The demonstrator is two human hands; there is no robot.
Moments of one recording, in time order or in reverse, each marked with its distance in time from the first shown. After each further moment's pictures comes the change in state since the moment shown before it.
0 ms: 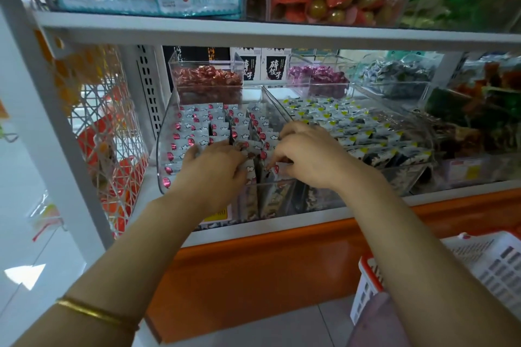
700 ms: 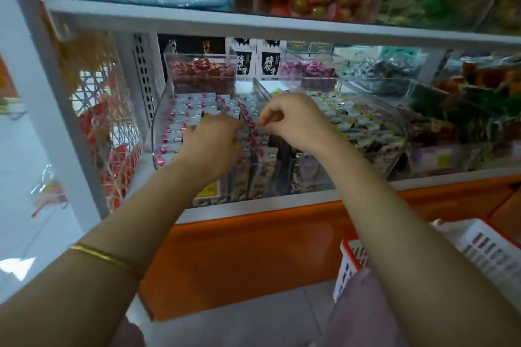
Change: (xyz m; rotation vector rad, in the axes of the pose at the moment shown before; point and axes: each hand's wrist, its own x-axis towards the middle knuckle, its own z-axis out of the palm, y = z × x) left_hand 0.003 0.026 -0.018 -0.124 0.129 -0.066; right_hand -0.001 -0.003 -0.021 0.501 0.238 0.083
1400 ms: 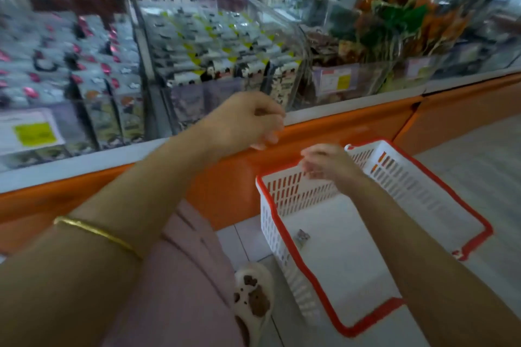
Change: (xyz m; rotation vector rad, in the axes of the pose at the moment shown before) left_hand -0.025 0.170 0.080 -0.782 -0.478 0.068; right_hand -0.180 0.234 -0.010 0.453 0.057 0.815
